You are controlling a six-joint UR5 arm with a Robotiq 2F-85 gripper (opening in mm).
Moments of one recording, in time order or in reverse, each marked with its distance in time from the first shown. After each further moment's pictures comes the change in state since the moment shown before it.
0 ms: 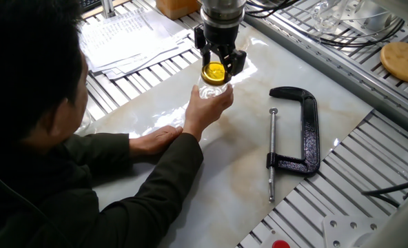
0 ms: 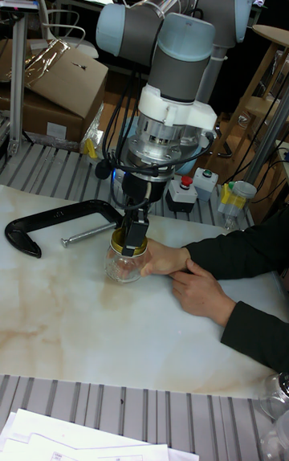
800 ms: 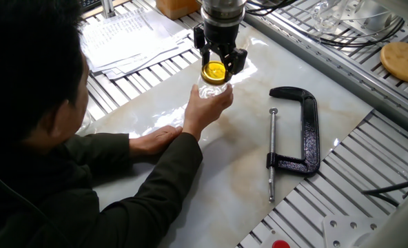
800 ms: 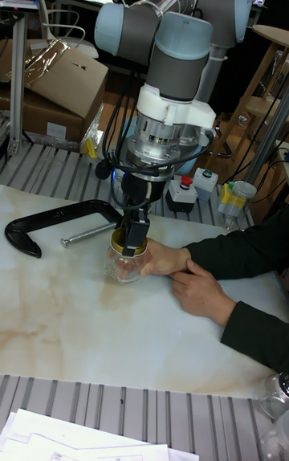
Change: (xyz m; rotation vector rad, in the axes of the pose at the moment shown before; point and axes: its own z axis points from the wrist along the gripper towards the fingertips) arm 0.000 -0.001 -0.001 0.003 -0.009 -0.026
